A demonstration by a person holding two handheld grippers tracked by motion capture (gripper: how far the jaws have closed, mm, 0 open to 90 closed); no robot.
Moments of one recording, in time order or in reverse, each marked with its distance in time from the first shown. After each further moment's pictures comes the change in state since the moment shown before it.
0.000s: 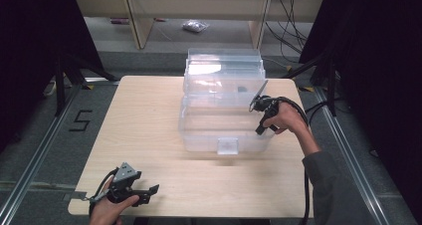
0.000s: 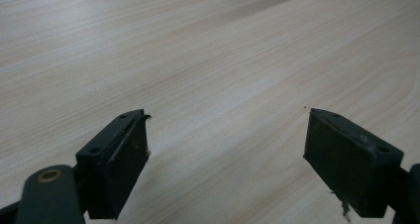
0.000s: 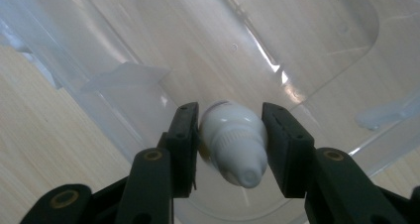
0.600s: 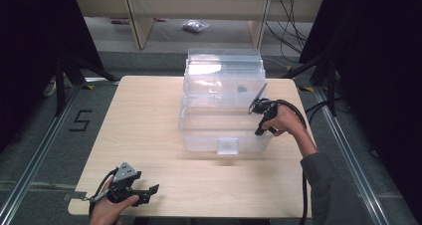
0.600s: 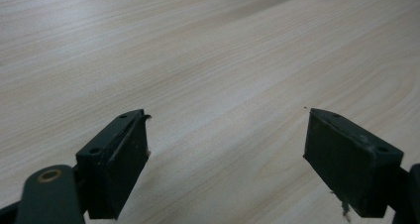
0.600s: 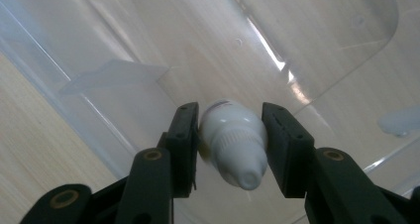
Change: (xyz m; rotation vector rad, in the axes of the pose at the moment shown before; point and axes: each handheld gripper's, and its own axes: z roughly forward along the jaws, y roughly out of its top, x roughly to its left) left arm 0.001 0.000 0.000 0.011 -0.001 0.008; right arm 0.001 0.000 0.012 0.028 0.000 0.026
